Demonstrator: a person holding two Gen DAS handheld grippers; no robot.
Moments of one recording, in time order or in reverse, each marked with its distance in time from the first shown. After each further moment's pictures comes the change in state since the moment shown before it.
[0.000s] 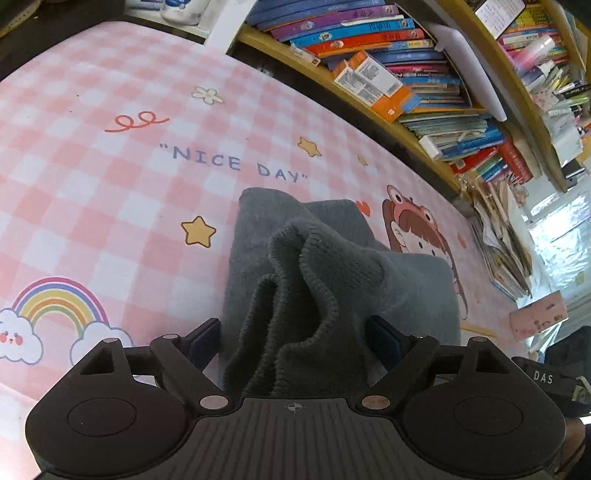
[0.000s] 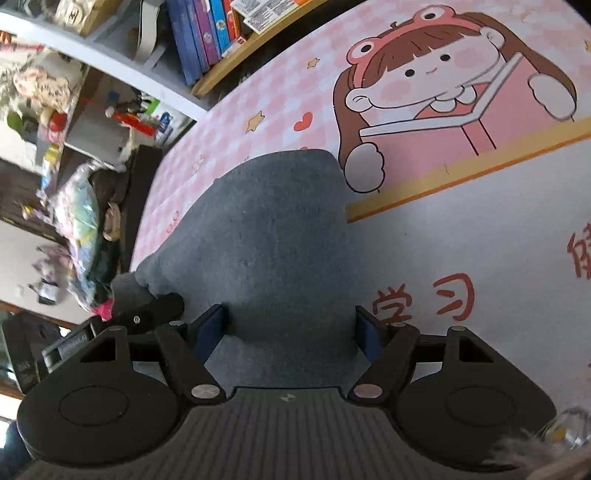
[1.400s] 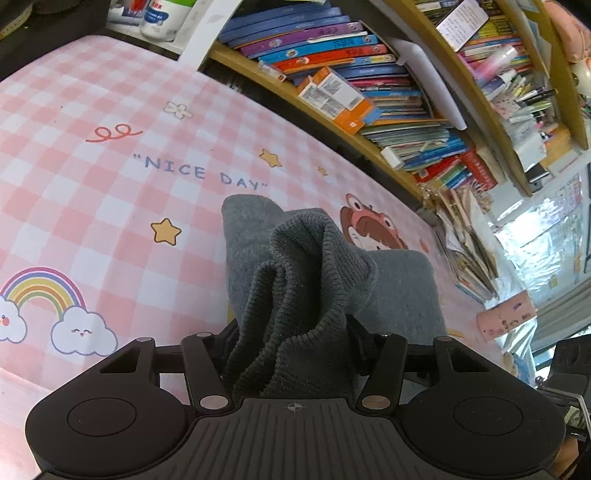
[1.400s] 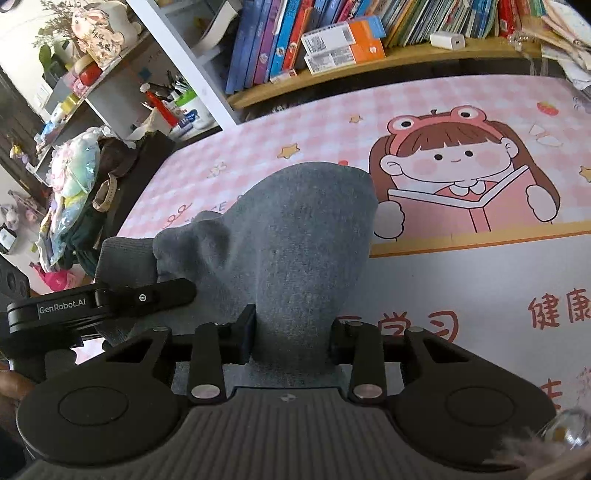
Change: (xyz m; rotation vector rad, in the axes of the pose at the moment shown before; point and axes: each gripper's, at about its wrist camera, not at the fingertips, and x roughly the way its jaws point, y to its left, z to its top) left arm -0.025 -0.012 -0.015 0.013 -0.062 -0.101; right arm -0.028 0.057 -0.034 -0.280 -0.151 -0.152
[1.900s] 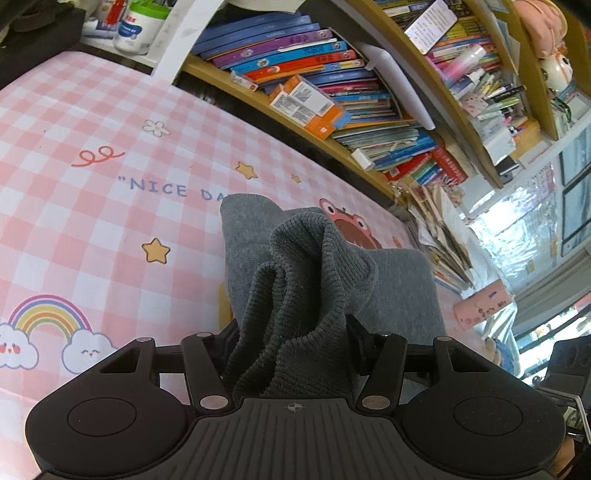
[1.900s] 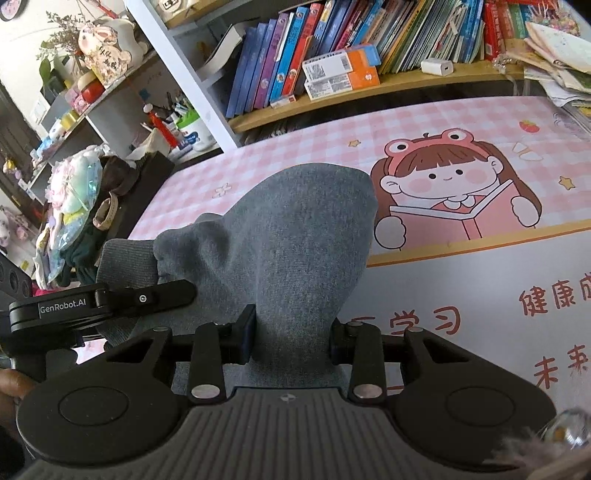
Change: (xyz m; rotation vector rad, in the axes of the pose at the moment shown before) left arm -0.021 0.002 0.011 0.060 0.005 -0.083; right arm -0.022 0.029 -0.012 0.013 -0.086 -0.049
